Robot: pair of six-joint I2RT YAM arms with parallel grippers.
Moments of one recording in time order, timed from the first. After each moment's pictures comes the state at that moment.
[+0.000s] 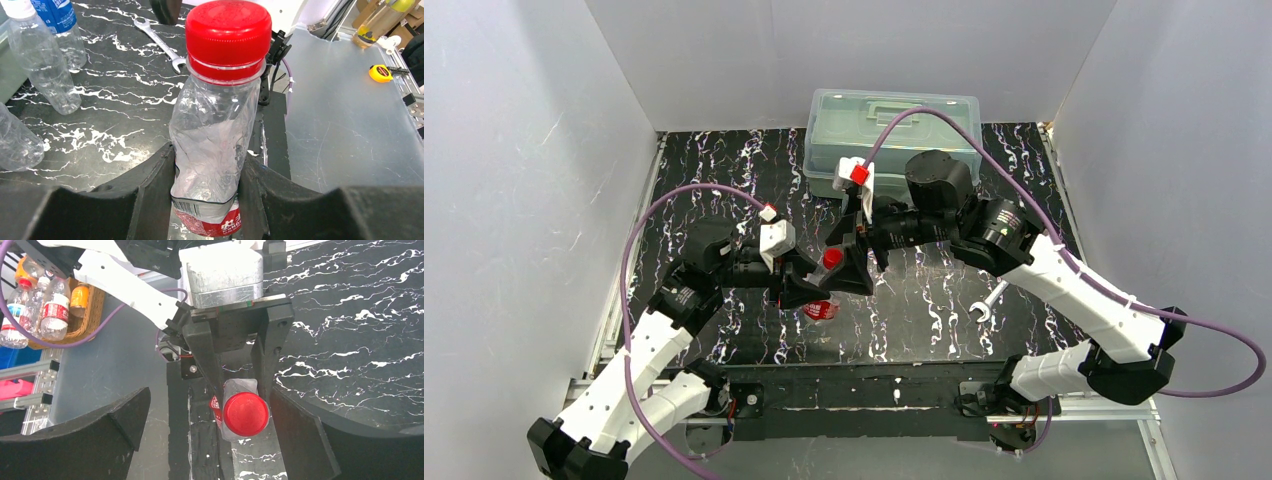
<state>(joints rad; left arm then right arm) -0.51 0.81 0.80 -0.26 0.98 0.05 1.03 1.32 1.63 -0.64 -0.56 0.07</state>
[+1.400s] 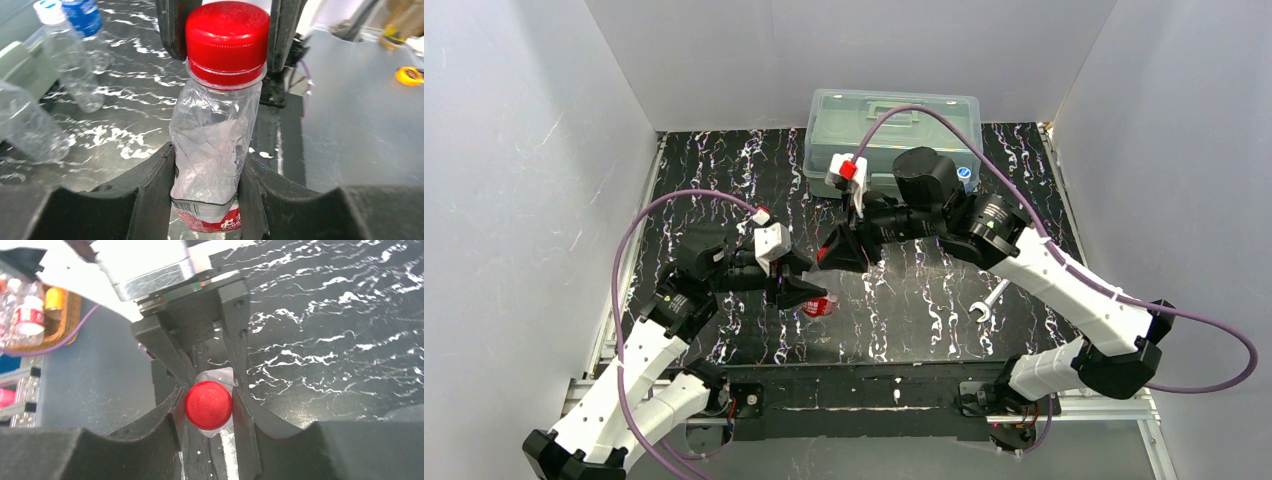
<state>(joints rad) -0.51 0.76 0.80 -0.28 0.93 0.08 1.02 1.36 1.64 -0.66 -0.54 0.05</state>
